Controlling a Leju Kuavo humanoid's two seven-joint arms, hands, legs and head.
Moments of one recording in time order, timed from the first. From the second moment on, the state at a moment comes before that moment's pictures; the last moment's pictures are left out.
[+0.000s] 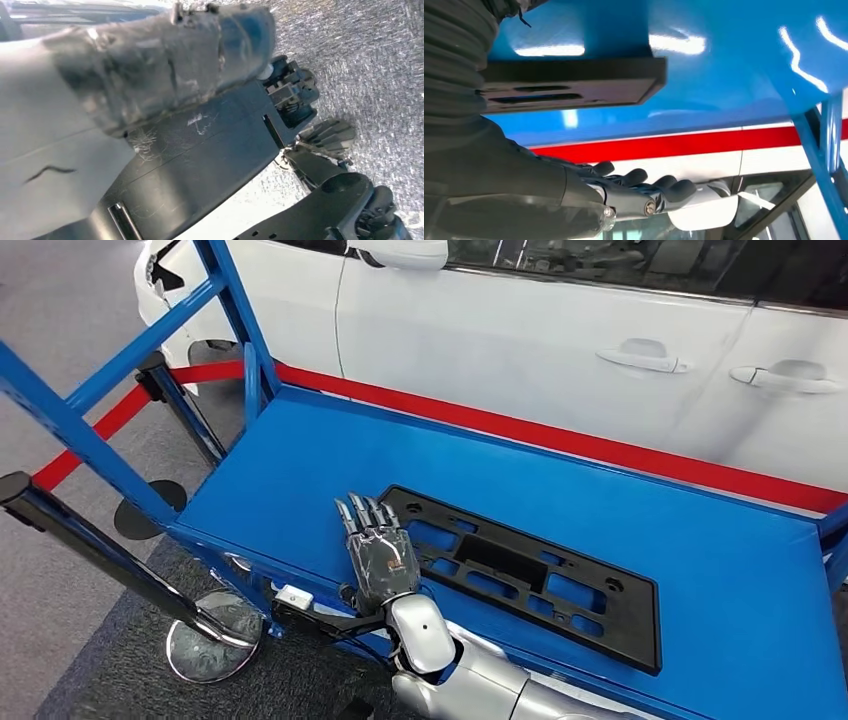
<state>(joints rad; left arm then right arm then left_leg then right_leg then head) -0.14 -0.07 -1.19 -0.18 0.87 0.46 -0.07 -0.61 0.24 1.04 -0.66 1.00 -0.44 0.33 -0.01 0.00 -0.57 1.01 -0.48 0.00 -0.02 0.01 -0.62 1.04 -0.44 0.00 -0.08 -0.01</state>
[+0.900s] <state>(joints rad) -0.15 -0.06 -1.22 -0.18 0.85 0.44 -0.06 -0.67 0.13 1.04 -0.58 0.97 -0.38 0.47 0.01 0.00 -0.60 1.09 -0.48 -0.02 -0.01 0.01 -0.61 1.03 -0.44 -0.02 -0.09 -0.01</state>
